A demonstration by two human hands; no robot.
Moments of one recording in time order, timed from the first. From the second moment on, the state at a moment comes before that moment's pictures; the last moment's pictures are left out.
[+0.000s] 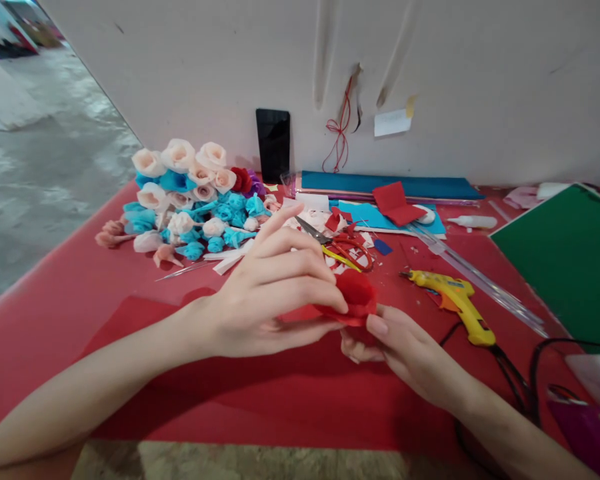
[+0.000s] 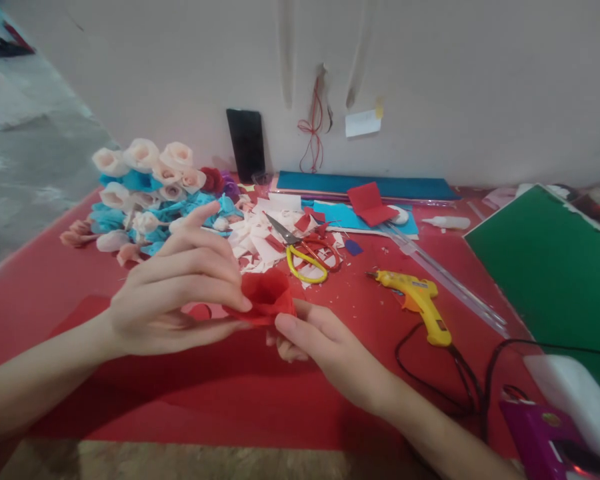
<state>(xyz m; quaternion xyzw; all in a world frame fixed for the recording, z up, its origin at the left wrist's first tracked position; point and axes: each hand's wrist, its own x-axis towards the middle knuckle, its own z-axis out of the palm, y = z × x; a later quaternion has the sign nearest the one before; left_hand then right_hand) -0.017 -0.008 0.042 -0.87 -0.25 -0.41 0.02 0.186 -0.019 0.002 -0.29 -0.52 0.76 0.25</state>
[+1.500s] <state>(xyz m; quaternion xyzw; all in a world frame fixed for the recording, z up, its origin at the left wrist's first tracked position) -0.017 -0.021 0.052 -0.86 -0.23 -0.44 0.07 0.180 -0.031 0.002 -0.31 -0.59 0.65 0.37</state>
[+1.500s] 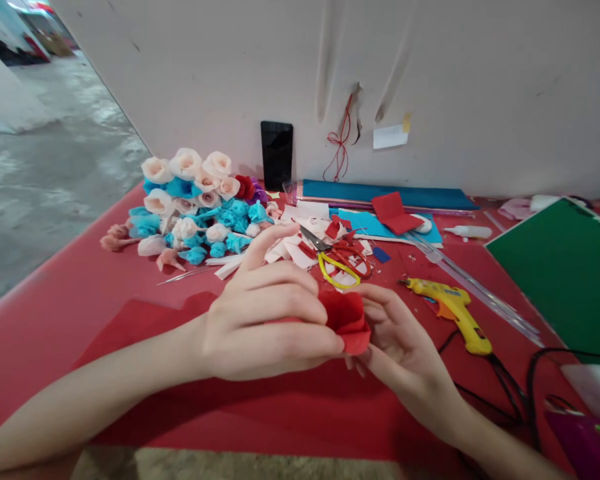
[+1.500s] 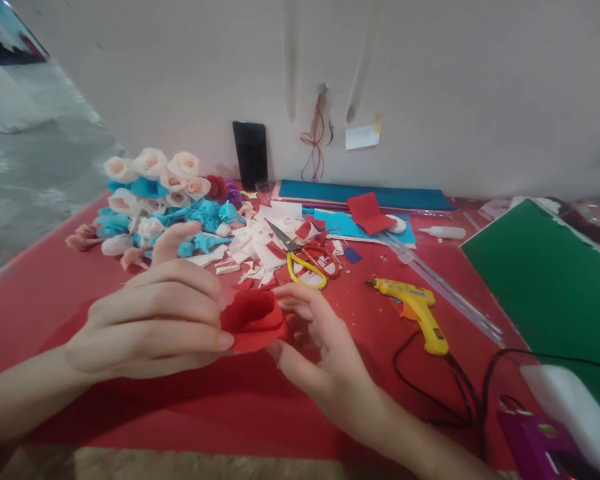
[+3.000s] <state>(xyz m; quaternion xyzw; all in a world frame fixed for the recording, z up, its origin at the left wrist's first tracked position) -0.016 -0.011 0.038 -0.83 -0.30 -0.46 0.07 0.173 -0.037 0.004 -0.27 -0.49 0.74 0.36</state>
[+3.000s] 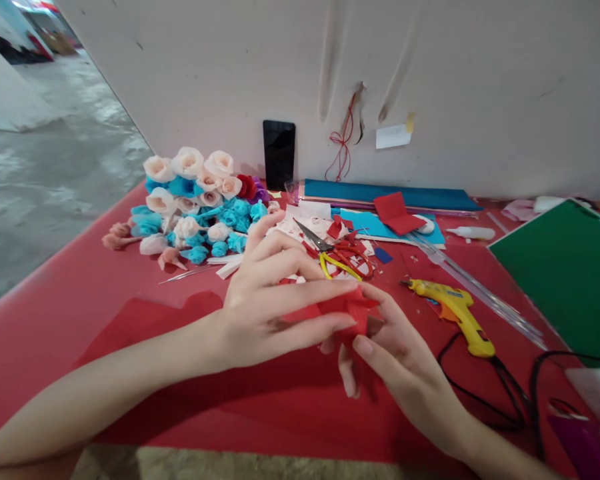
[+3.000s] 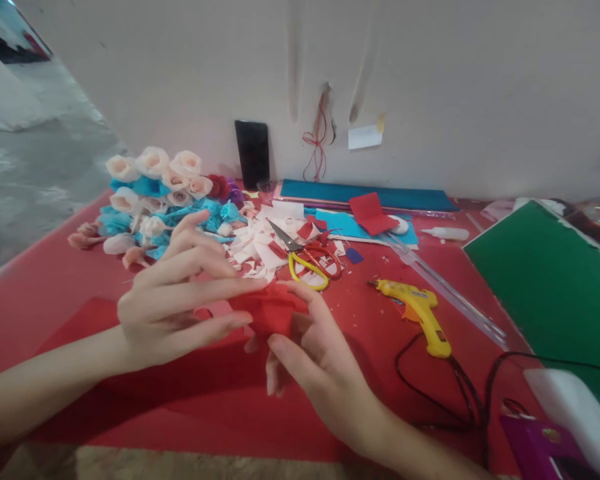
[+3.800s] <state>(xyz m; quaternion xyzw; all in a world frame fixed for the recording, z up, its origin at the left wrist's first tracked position) -0.012 -0.015 0.033 -0.82 -0.32 -0.47 -0.05 0.177 -0.037 -0.001 -0.25 -0.48 0.76 0.36</state>
